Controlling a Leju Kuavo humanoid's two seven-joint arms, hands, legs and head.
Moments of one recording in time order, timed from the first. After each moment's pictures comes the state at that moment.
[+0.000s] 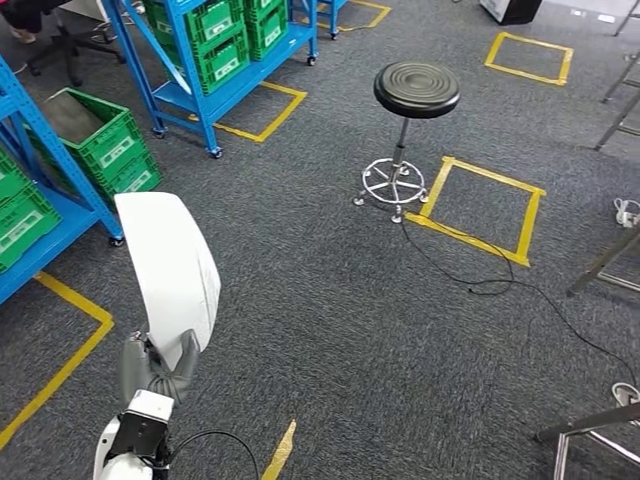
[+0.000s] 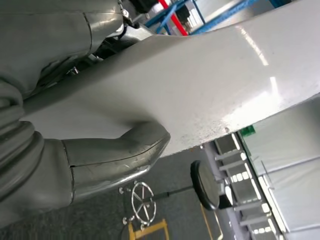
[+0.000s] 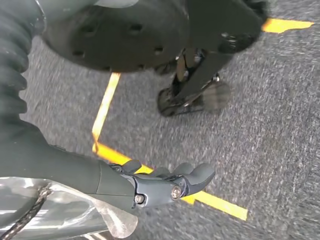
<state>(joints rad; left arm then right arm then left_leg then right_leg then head) 0.20 -0.01 -0.26 -1.71 -0.17 0.43 -0.51 -0.04 0.06 1.28 0.00 -1.51 -0.15 -0.49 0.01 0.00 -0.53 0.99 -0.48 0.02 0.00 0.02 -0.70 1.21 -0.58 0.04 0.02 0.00</state>
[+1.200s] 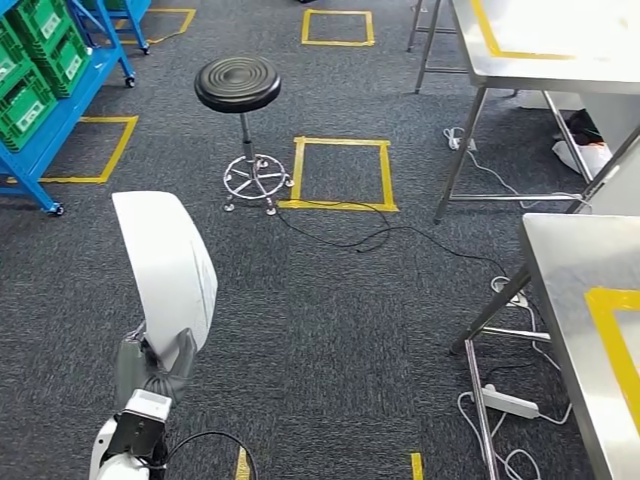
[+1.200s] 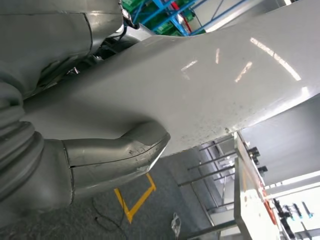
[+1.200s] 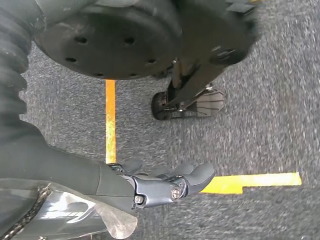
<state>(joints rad) 0.20 -0.01 -0.24 -1.71 -0.19 0.43 -0.50 -0.05 0.06 1.31 0.00 -1.51 -0.13 -0.51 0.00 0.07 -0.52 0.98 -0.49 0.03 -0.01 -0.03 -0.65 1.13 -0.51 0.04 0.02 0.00</state>
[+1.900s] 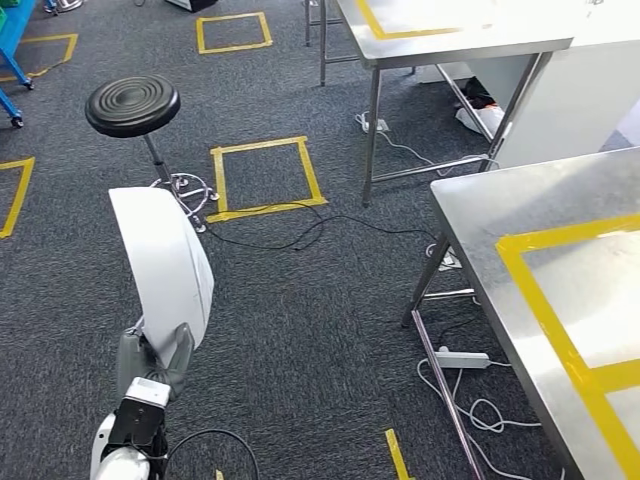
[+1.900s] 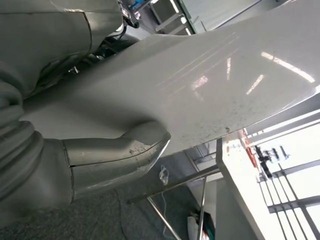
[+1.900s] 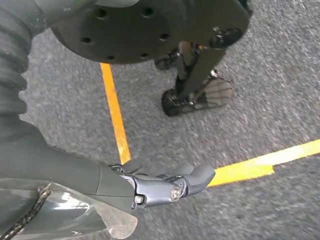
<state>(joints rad) 0.17 -0.02 -0.23 -1.68 -0.17 0.43 -0.48 -0.04 0.06 1.32 0.00 -1.51 -0.13 -0.50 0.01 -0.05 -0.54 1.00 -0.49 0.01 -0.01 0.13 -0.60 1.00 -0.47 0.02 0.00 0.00</state>
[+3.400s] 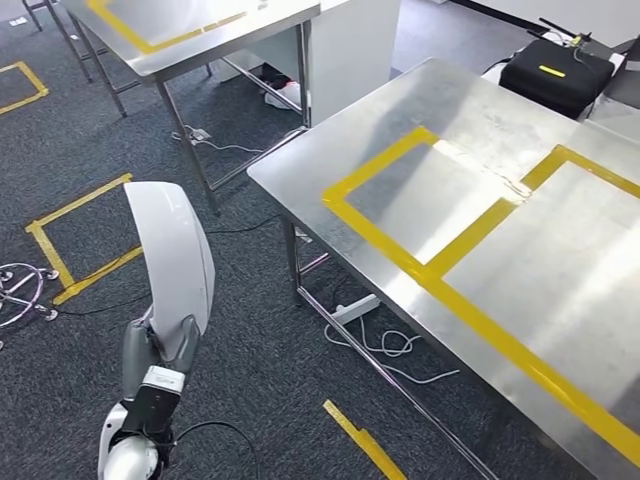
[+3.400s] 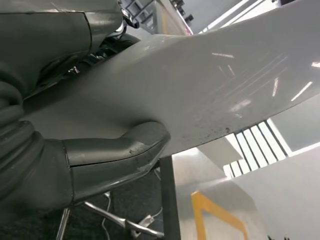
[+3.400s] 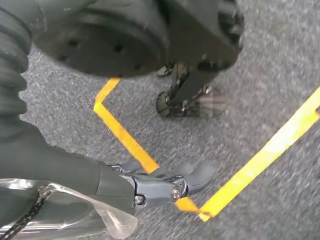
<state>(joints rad) 0.13 -0.04 -0.22 -1.63 -0.23 0.46 -0.46 -0.05 0.06 1.34 0.00 -1.51 -0.11 -0.49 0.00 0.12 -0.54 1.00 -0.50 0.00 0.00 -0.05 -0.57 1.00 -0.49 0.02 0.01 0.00</state>
